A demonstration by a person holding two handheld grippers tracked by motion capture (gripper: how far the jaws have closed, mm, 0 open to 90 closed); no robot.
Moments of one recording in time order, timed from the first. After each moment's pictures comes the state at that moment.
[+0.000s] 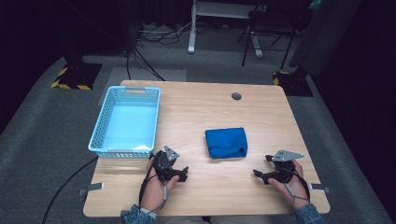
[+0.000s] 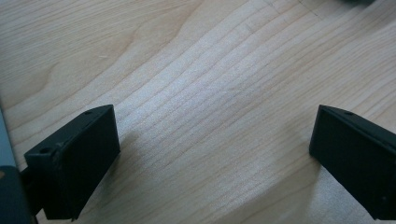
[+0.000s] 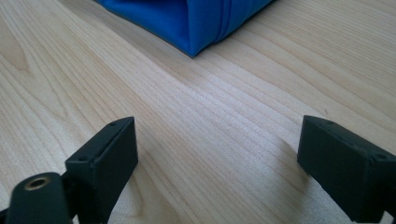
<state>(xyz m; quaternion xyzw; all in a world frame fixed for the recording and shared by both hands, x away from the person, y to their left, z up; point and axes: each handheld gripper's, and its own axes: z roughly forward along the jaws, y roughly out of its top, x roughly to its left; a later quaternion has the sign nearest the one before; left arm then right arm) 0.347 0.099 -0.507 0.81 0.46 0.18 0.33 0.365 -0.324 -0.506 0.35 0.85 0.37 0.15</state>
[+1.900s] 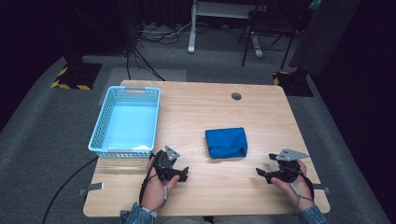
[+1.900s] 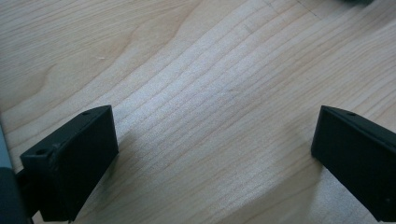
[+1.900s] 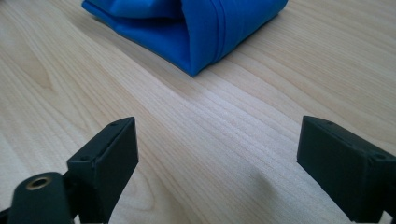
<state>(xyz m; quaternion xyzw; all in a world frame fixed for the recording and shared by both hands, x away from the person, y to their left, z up) 0.348 0.098 -0.507 0.81 0.46 0.17 0.32 0.357 -0.327 -0.484 0.35 0.84 0.38 0.16</state>
